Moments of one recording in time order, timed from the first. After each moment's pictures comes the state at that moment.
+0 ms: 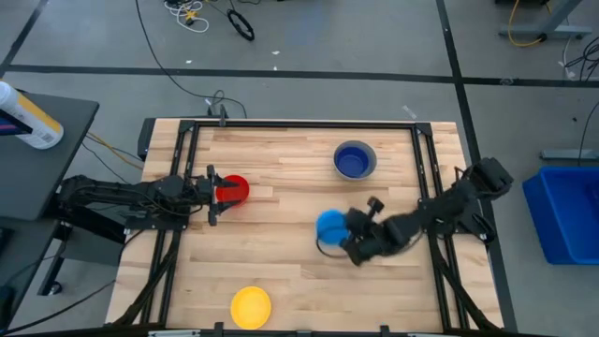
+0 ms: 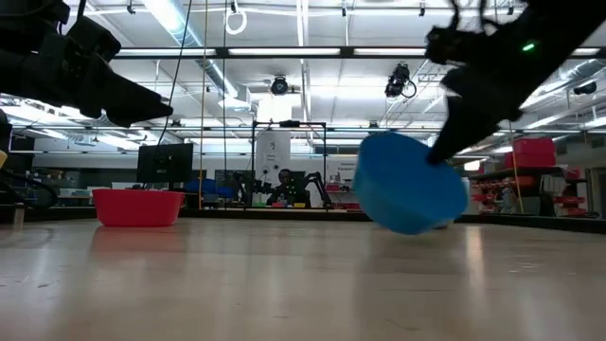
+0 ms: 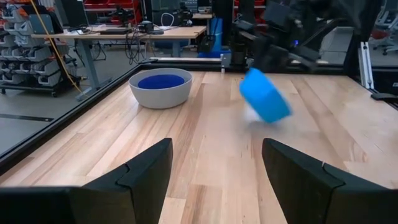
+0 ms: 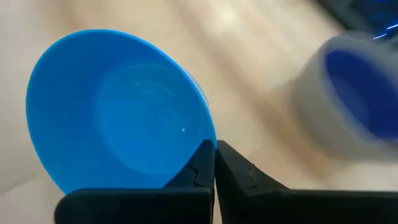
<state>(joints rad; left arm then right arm) -0.04 0.24 0.04 0.08 -0.22 -0.02 0.46 1.60 0.91 -0.62 0.80 0.87</state>
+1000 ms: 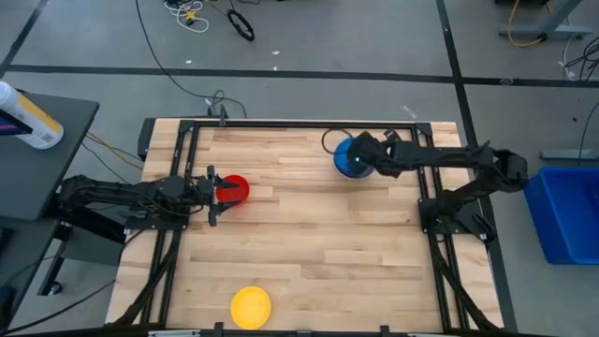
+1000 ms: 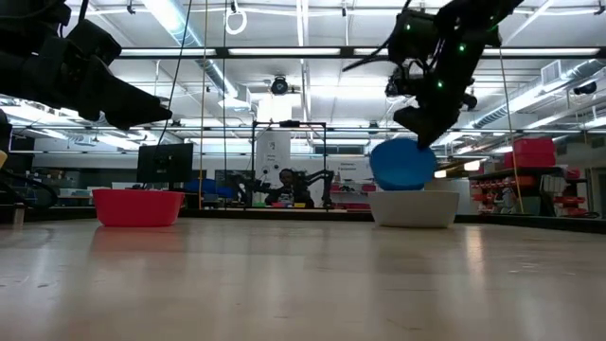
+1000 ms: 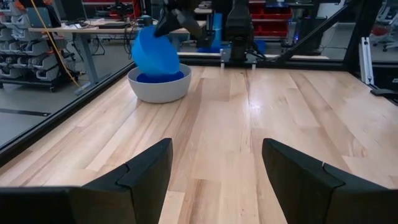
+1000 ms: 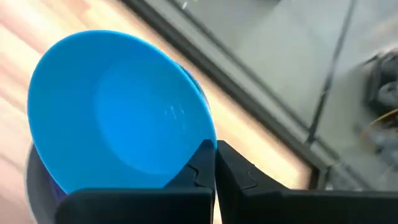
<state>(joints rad) -0.04 0.24 0.04 0.06 -0.22 -0.03 -0.30 1.40 0.95 -0.69 0.69 0.37</state>
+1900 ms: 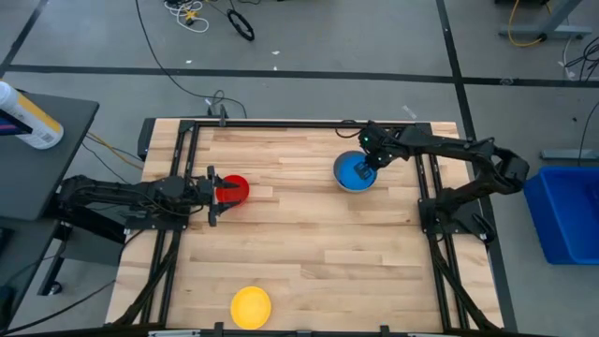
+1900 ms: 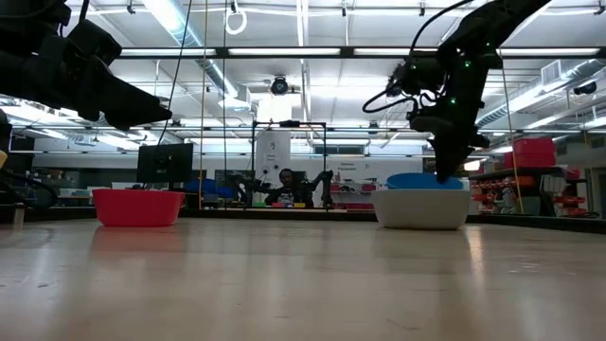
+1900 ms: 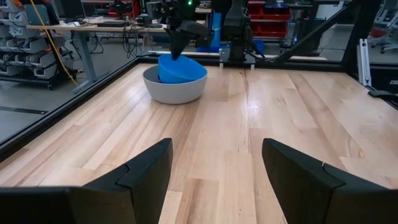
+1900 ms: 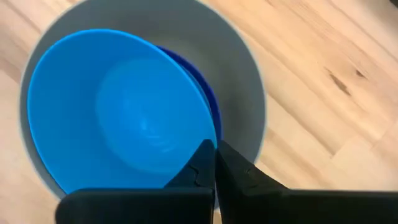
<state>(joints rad) -0.04 0.24 0.04 0.06 -0.22 -0.04 -0.56 1.40 0.91 -0.78 0.07 0.30</state>
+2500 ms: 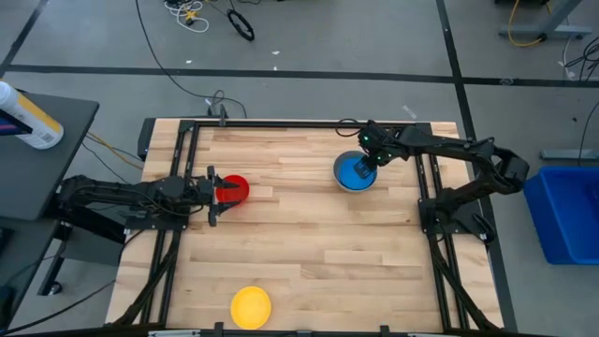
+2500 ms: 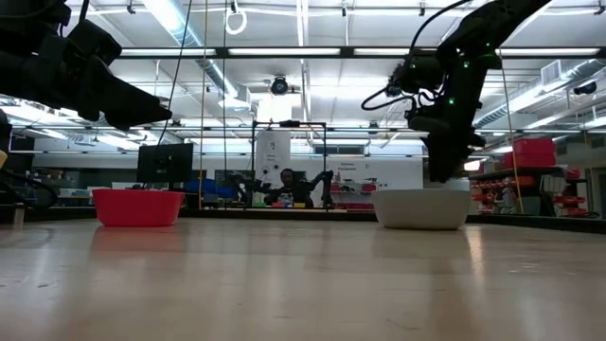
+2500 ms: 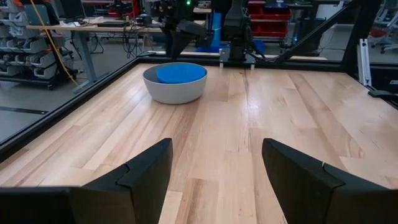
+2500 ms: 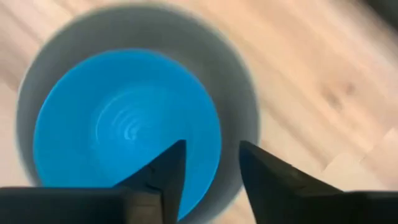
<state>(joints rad) -0.04 0.24 0.04 0.06 -0.22 -0.04 -0.56 1.40 0.91 -0.74 0.10 0.26</state>
